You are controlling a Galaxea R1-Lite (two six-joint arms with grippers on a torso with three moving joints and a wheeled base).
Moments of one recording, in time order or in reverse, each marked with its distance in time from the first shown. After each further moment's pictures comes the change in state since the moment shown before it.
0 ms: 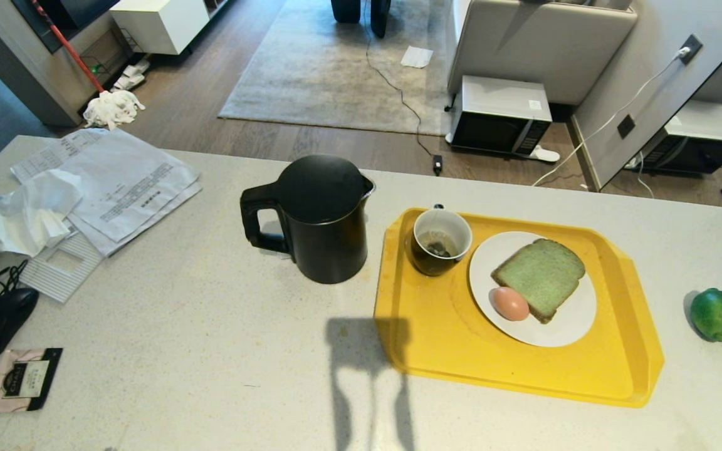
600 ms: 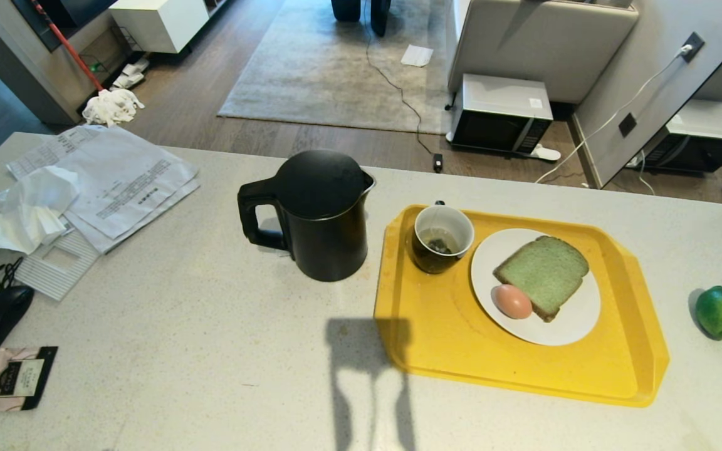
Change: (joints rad) left arm 0.000 0.000 0.000 0.000 -0.005 0.005; right arm 0.000 0.000 -0.001 0.000 -0.001 0.001
